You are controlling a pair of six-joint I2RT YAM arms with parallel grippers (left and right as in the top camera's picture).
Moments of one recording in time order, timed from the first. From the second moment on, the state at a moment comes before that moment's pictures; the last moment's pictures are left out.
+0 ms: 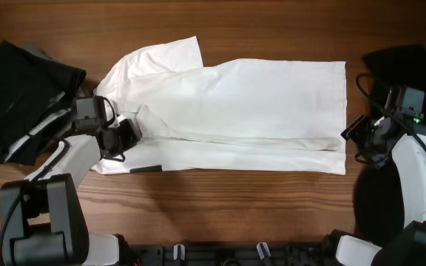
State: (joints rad) left arm 0.12 1.62 0.72 -0.31 0.30 -0.37; right arm -0.32 1.39 0.94 -0.88 -0.04 0.49
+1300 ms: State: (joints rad) left arm 0.08 1.69 0.82 -0.41 0.36 -0.40; right arm -0.32 1.39 0.94 -0.88 -0.05 0.48
